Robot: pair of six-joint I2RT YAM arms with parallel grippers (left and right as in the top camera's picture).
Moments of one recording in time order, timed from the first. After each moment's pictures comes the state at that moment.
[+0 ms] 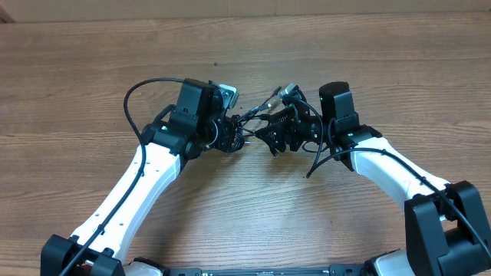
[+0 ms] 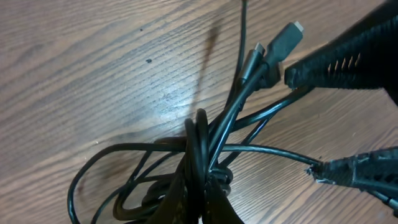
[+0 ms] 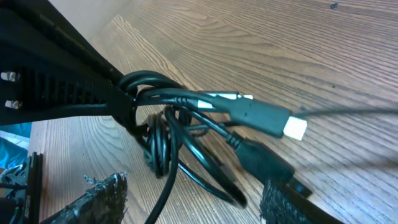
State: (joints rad) left arm -0.38 1.48 1.09 -0.57 0.22 -0.11; right arm 0.31 1.64 0.88 0.04 -0.80 -0.02
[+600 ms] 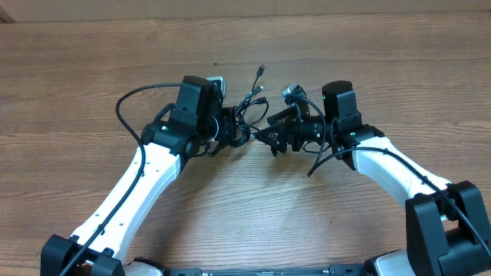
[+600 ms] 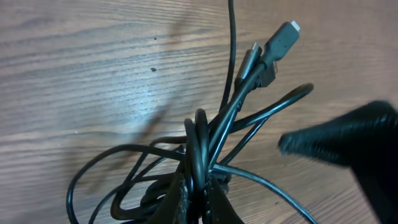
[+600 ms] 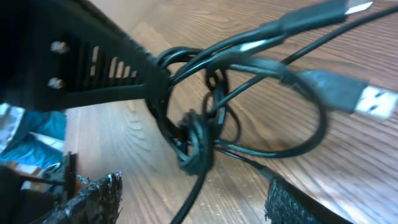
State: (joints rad) left arm -0.38 1.48 1.09 -0.50 0.20 -0.44; right arm 0.30 1.64 0.88 0.05 -0.91 0.02
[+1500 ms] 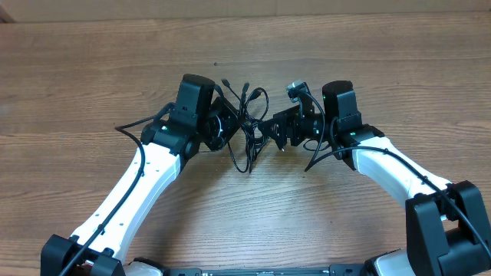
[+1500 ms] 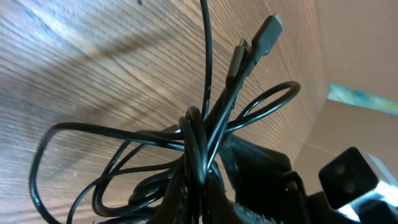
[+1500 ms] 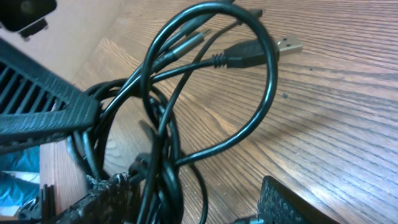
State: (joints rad) left arm -0.38 1.48 1.09 -0.46 0.35 -1.22; right arm 0.30 1.64 0.88 0.05 -0.76 0.16
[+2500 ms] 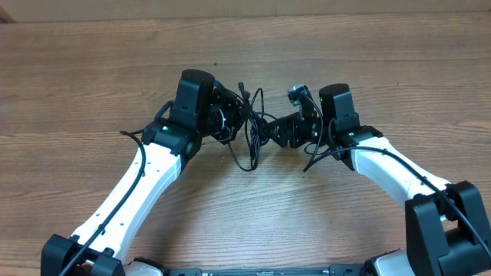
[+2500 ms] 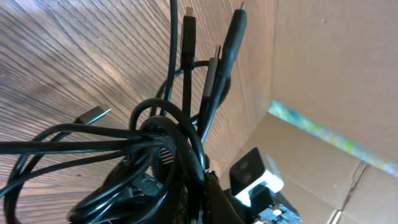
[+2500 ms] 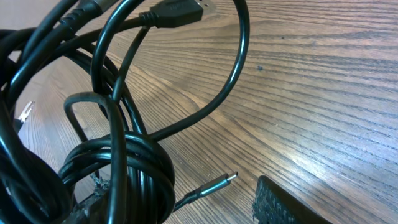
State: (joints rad) left arm -0.38 1.48 1.09 -0.32 0.39 -1.55; right arm 0.31 1.64 0.89 -0.04 -0.67 0.18
